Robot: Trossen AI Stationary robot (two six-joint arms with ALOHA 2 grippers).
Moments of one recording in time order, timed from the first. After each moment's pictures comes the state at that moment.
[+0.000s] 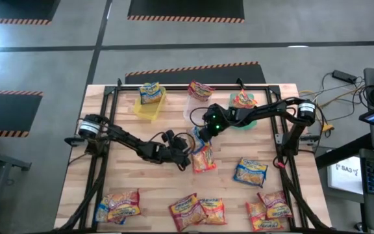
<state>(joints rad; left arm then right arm) -0.19 1.89 0.86 0.27 -0.67 -0.41 -0.30 1.75 0.88 0.04 -0.40 0.69</state>
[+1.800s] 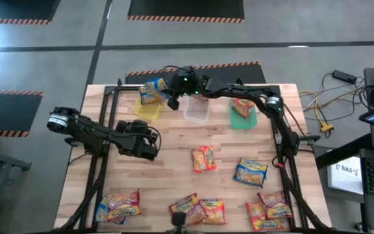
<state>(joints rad) -0.20 1.50 0.76 -1.01 -1.05 -1.45 -0.44 2.19 1.86 -0.07 -0.20 -0.21</state>
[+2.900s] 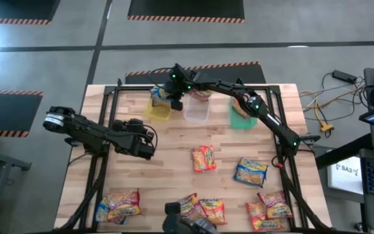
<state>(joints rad) -0.20 1.44 0.75 -1.10 -1.01 -1.49 -0.50 2.51 2.35 -0.68 -0.29 -0.47</state>
